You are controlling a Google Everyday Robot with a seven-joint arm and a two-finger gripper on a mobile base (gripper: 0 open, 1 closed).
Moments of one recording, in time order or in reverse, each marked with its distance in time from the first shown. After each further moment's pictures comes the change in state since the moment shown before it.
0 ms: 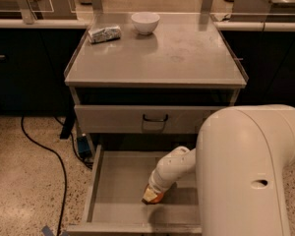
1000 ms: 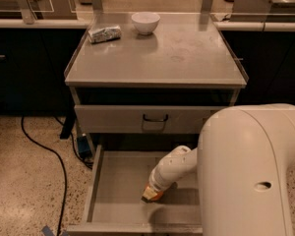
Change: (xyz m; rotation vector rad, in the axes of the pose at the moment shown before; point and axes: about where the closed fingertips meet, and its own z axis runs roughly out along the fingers) arm -0.006 -0.005 -0.007 0.023 -0.028 -0.023
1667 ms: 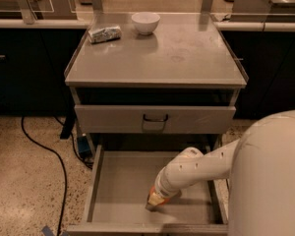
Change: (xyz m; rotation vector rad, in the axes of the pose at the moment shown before) arm 0.016 0.029 -0.060 0.007 0.009 -0.078
